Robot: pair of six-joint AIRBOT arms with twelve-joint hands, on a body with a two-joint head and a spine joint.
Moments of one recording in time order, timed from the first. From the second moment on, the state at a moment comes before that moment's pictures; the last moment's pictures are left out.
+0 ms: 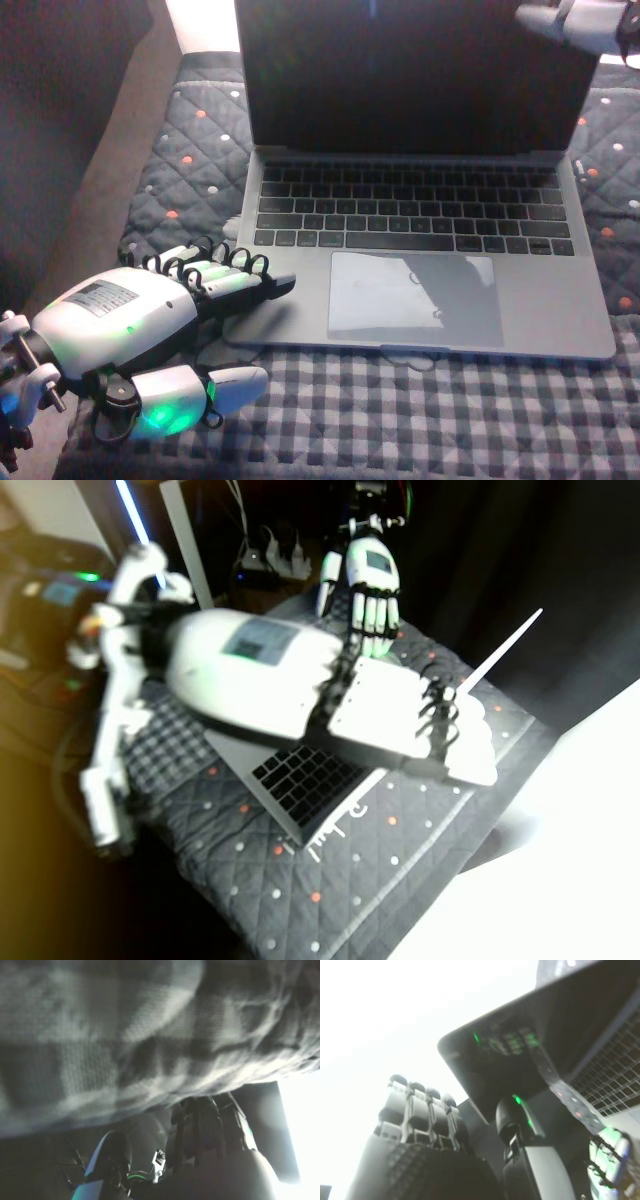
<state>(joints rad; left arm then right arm) 0.94 -1.00 0.95 -0.03 -0.91 1.00 0.03 -0.94 1.11 0.32 0.31 -1.65</state>
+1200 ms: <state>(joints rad) 1.07 -0.87 0.84 -0.10 -1.08 0.99 -0.26 -0.78 0.93 -0.58 0.57 -0.67</state>
